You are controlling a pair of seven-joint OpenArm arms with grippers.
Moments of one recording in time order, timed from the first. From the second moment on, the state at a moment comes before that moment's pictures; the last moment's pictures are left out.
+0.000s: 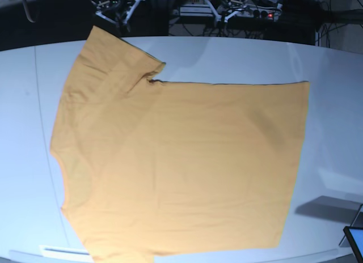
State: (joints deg) left arm 5.0 -3.6 3.2 7.8 5.6 -7.7 -4.8; right arm -3.6 0.5 -21.3 7.0 5.4 7.2 11.5
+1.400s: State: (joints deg) left arm 3.7 -1.6 3.4 8.0 5.6 -7.7 -11.5; right arm -2.0 -2.0 -21.3 7.5 6.7 6.7 12.9
